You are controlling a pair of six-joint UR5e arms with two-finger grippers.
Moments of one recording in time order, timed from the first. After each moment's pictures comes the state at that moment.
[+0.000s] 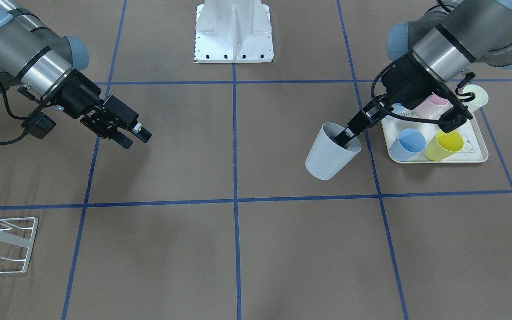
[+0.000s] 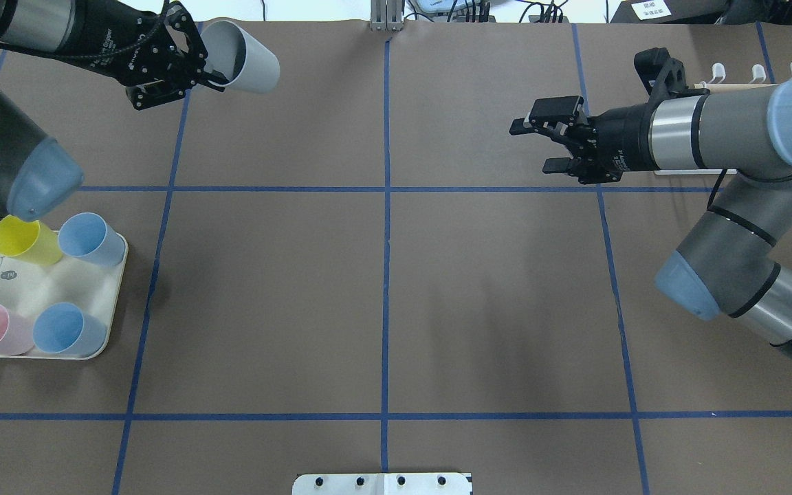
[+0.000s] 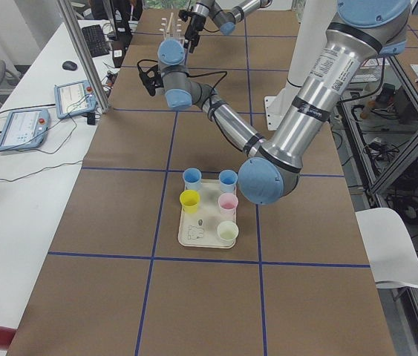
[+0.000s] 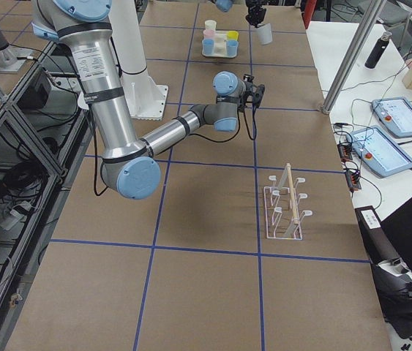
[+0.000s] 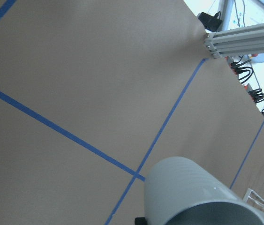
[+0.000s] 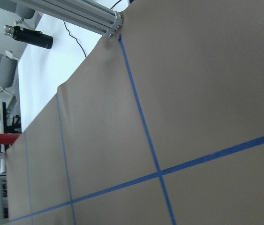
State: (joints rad) left arm -0.99 -2.08 -1.74 -2.34 -2.22 -2.06; right arm 0.81 -1.25 1.72 -0.46 1.97 1.87
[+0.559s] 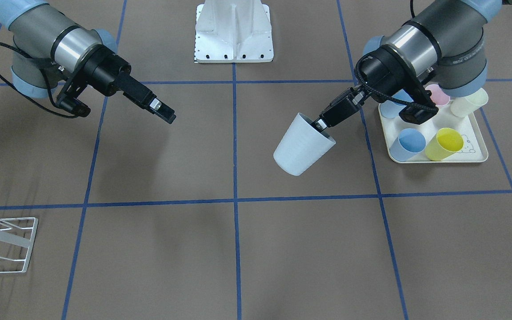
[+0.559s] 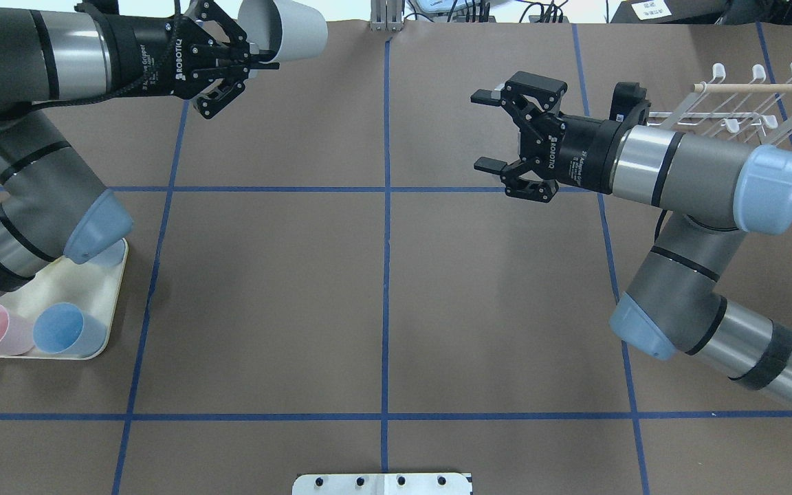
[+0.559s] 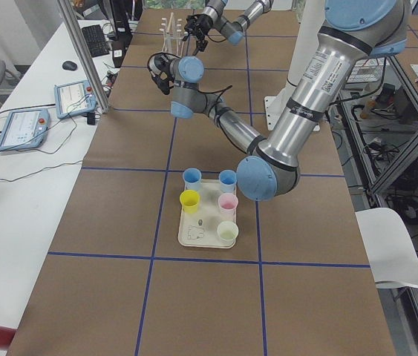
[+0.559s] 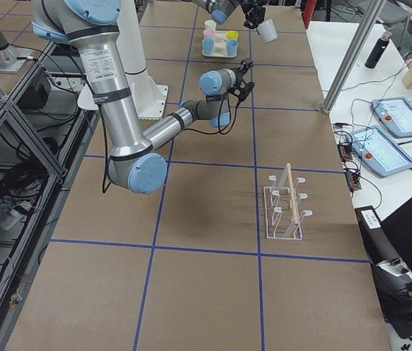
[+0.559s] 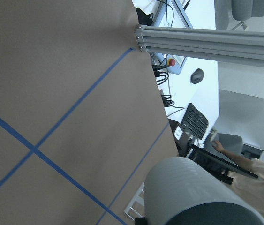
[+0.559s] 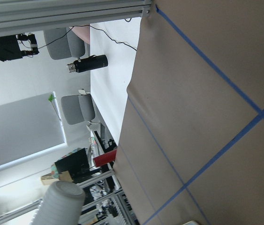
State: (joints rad) left arm -0.87 -2.08 -1.63 -2.86 -1.94 -2.48; right arm 0.70 -1.20 1.72 -0.21 1.70 2.39
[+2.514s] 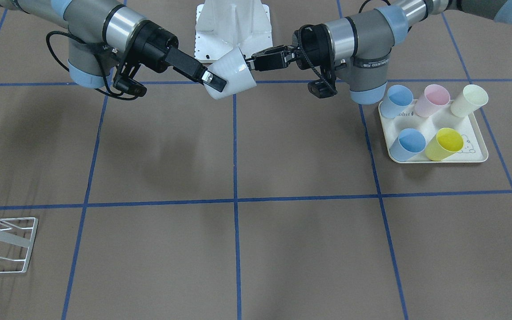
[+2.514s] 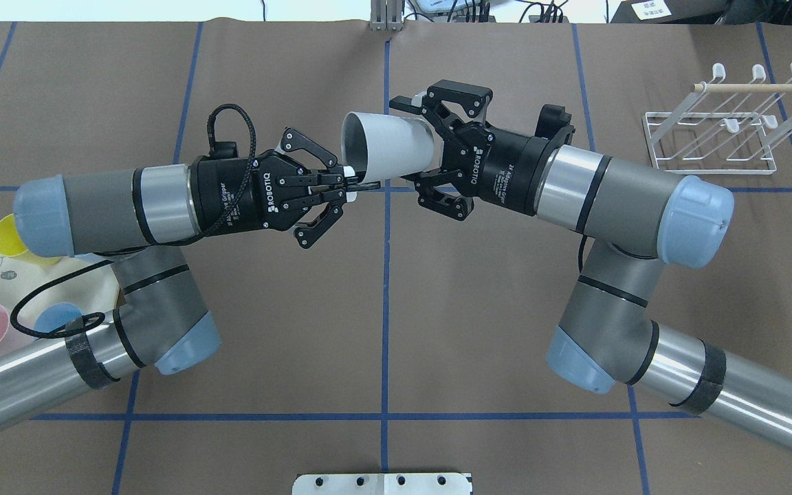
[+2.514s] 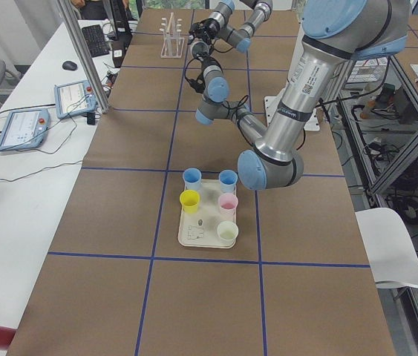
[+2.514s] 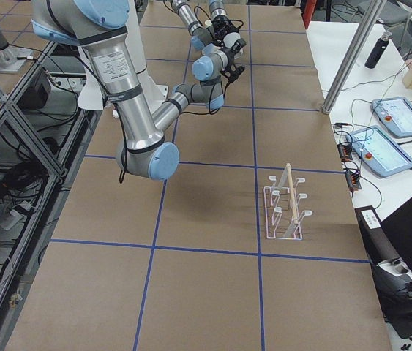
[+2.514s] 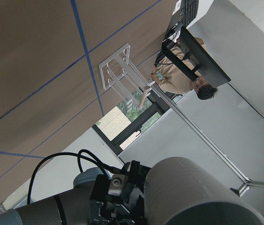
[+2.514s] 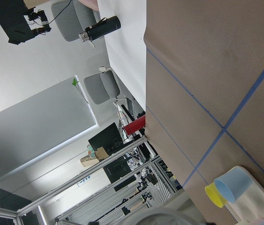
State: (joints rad) left arm -0.60 -2.12 -1.56 -3.28 -1.82 -2.78; right arm 0.58 -1.09 1.72 -0.20 1.60 2.46
